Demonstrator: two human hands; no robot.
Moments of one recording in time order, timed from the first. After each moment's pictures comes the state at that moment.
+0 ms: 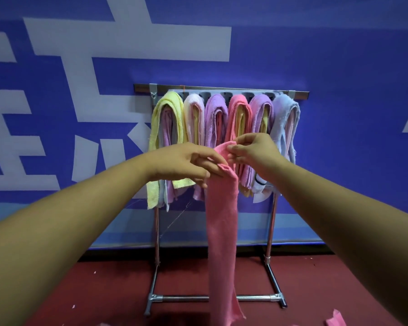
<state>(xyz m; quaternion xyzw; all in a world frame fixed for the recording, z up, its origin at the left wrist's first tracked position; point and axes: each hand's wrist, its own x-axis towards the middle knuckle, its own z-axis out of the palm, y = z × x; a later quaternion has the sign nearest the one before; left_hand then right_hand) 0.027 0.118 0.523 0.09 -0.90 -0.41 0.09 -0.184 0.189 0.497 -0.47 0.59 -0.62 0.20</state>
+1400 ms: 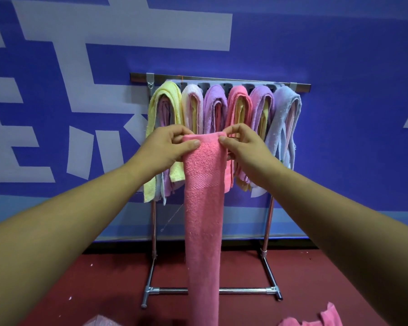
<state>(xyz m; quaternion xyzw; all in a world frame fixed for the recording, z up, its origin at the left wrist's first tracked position) 0.025 0.096 0.496 0.20 -0.81 -0.40 0.38 -0.159 0.189 0.483 -0.50 0.56 -0.63 0.21</state>
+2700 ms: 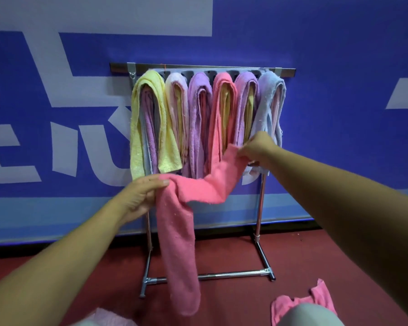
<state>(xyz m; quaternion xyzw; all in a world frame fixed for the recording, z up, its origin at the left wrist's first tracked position) 0.040 0.064 0.374 0.19 -0.65 -0.69 0.25 -0.243 0.188 0.463 -0.34 0.84 -0.41 0.10</state>
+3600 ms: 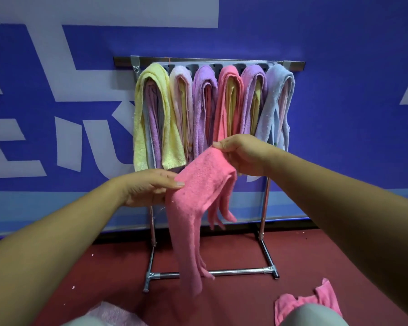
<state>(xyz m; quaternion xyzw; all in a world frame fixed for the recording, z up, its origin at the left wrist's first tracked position) 0.036 0.063 0.408 0.18 -0.72 -0.67 0.03 -0.196 0.191 0.457 -0.47 0.51 -0.50 0.51</state>
